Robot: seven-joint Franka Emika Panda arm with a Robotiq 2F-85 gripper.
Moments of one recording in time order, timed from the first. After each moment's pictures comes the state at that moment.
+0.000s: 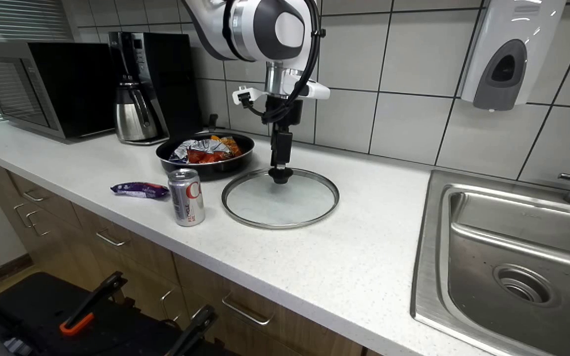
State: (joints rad) arm -0.07 0.24 -0.17 -2.16 0.08 2.24 0.73
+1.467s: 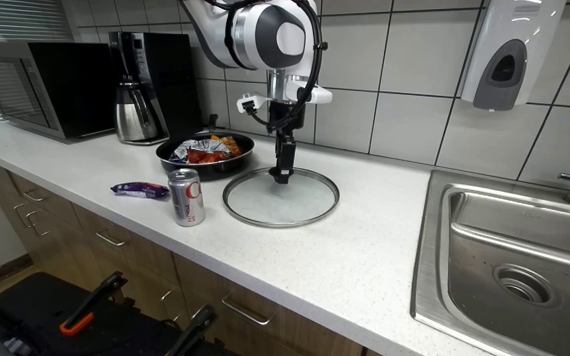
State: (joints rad) arm -0.07 0.27 -0.17 -2.16 0.07 2.31 0.73
